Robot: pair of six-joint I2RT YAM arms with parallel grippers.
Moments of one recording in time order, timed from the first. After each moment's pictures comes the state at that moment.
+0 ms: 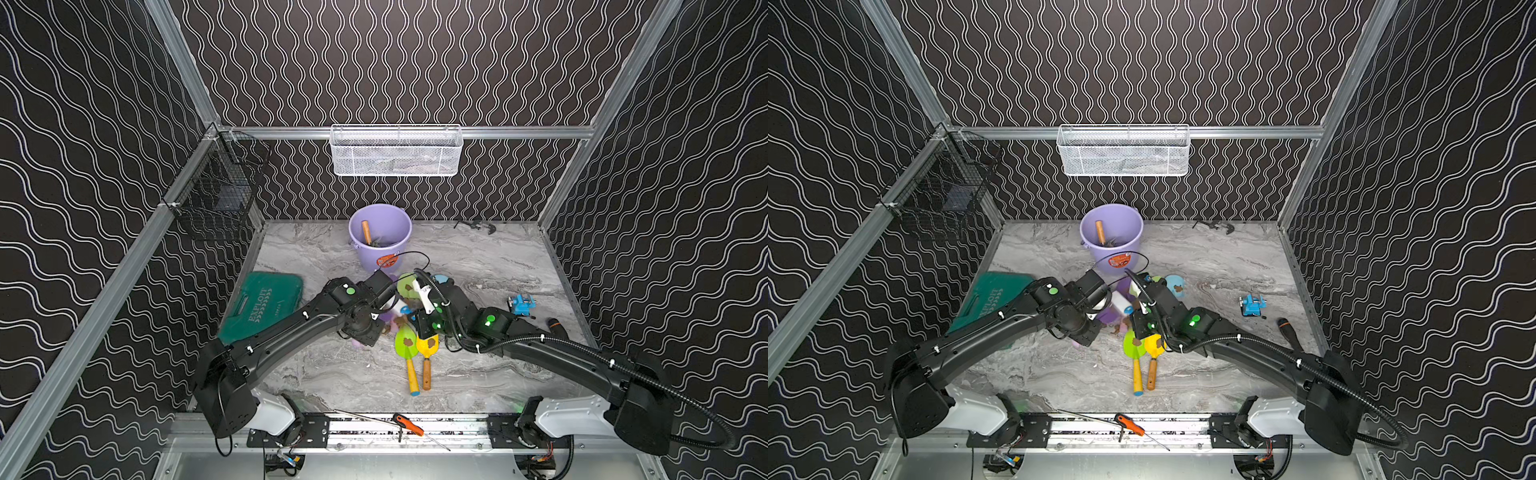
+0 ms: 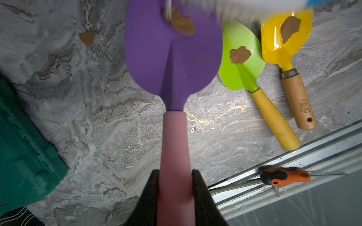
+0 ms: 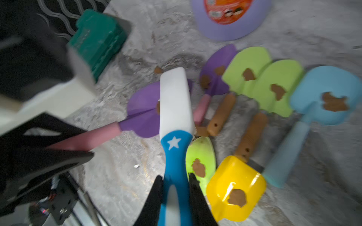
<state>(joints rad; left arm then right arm) -0.82 1.43 1.25 -1.21 -0.12 -0.27 0.91 1.30 0.97 -0.41 0.11 0.47</state>
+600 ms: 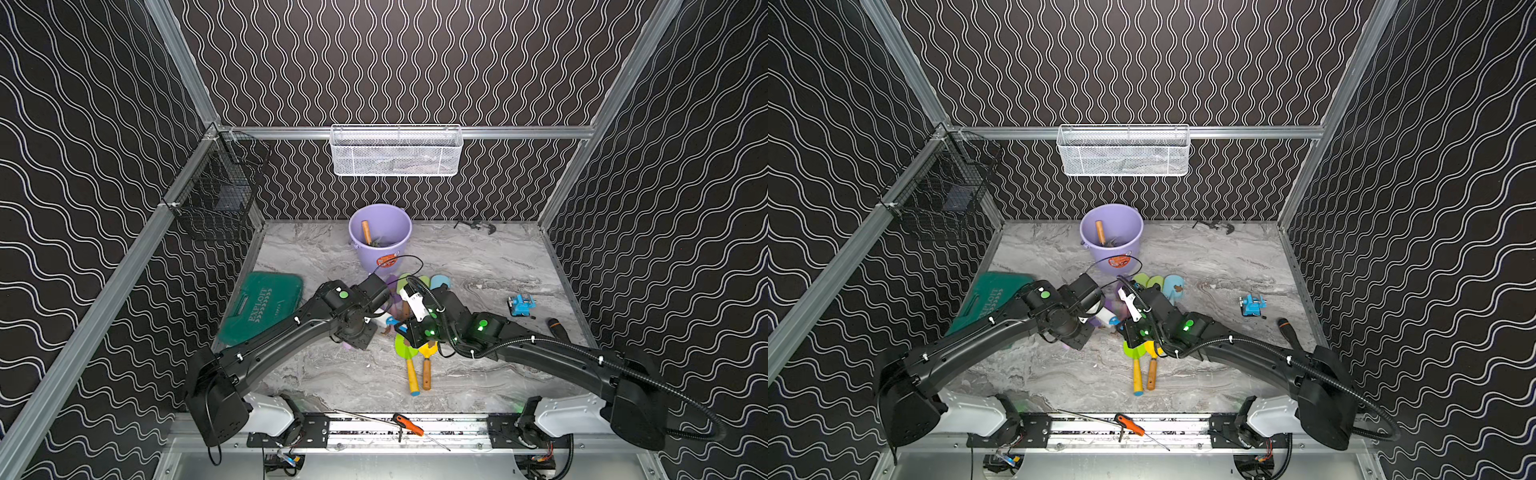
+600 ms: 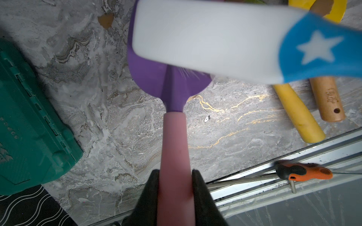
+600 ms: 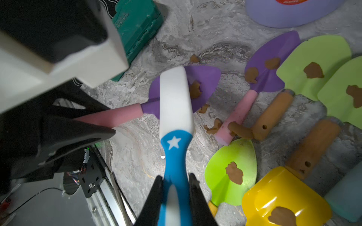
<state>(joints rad) -0.81 1.38 1.21 -1.26 -0.16 -0.30 0.96 1.36 0.93 -0.28 -0.07 0.46</state>
